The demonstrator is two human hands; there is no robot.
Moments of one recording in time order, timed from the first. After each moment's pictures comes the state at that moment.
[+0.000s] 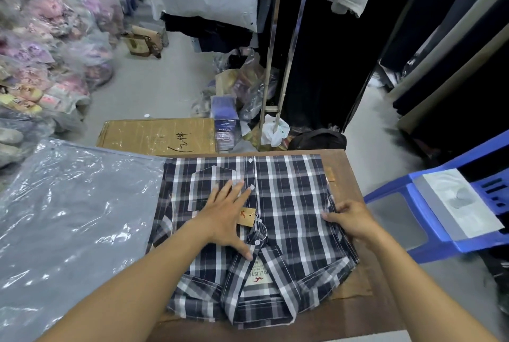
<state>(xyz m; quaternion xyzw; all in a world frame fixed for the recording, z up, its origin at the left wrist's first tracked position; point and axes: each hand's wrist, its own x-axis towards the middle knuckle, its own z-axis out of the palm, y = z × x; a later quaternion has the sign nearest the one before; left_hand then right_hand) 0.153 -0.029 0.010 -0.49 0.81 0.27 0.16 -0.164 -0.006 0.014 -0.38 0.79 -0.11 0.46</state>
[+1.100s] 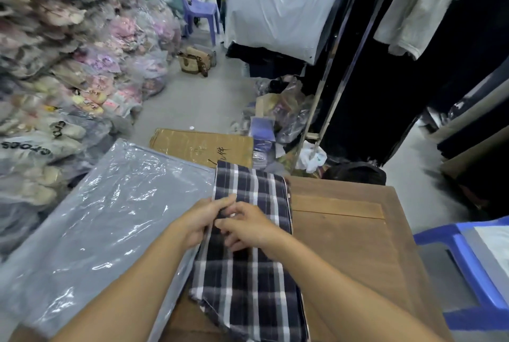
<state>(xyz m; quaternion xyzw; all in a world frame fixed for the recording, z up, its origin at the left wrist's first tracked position) 0.270 -0.022 0.066 -0.63 0.30 0.65 -0.30 0.134 -0.018 0.083 -0.50 0.53 -0.10 0.67</state>
